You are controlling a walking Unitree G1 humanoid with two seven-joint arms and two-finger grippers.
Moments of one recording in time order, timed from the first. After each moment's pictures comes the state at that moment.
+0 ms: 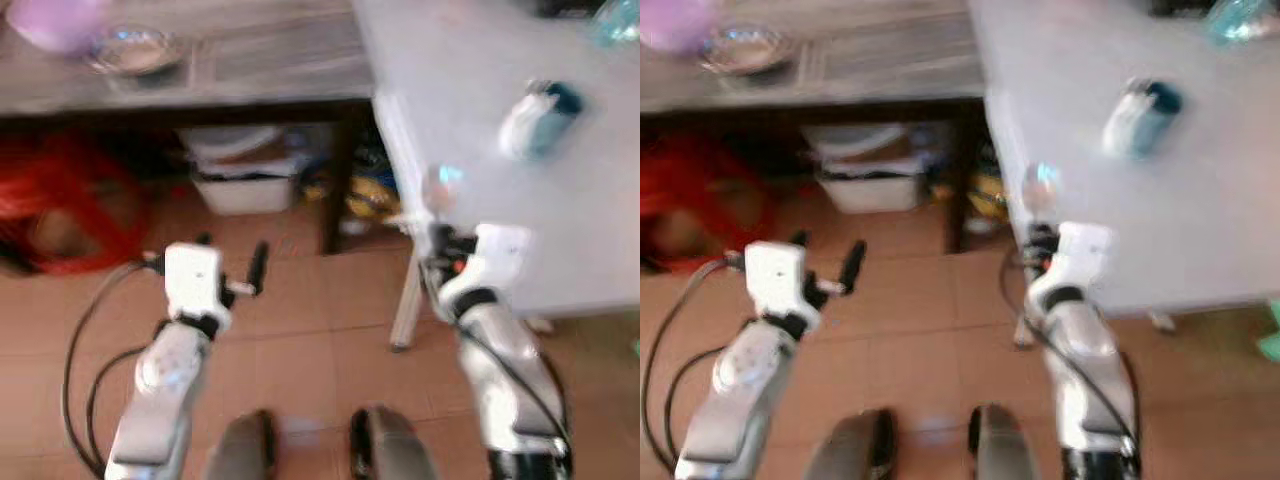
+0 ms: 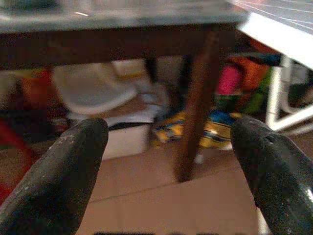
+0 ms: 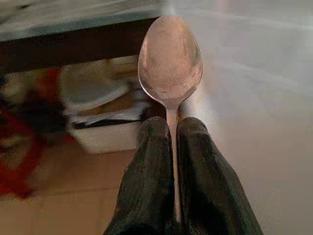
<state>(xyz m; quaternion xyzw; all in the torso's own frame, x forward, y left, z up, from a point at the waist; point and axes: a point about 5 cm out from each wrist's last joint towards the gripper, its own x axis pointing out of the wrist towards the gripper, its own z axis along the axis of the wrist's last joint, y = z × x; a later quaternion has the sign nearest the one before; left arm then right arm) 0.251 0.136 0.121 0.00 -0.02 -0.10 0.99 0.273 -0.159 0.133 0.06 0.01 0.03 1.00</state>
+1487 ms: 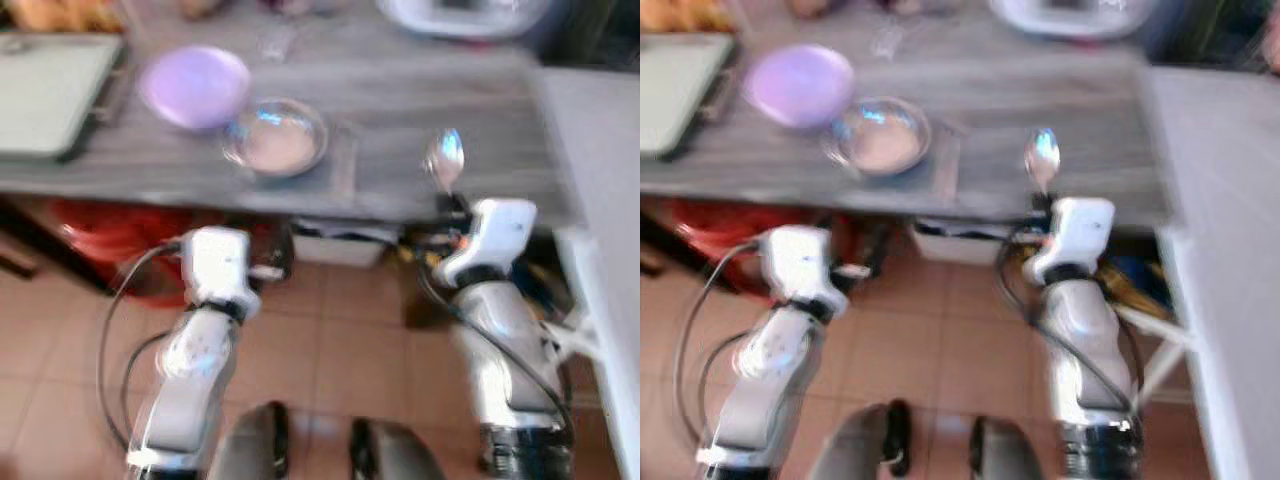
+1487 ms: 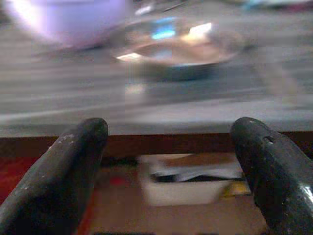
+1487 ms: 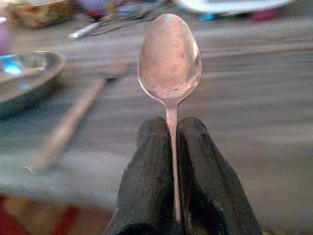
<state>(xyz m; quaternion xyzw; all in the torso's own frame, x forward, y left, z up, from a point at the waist) 0.257 0.124 0.130 -0.01 -0.04 -0.09 1.00 0.289 -0.144 0.151 0.05 -0.06 0.05 1.00</state>
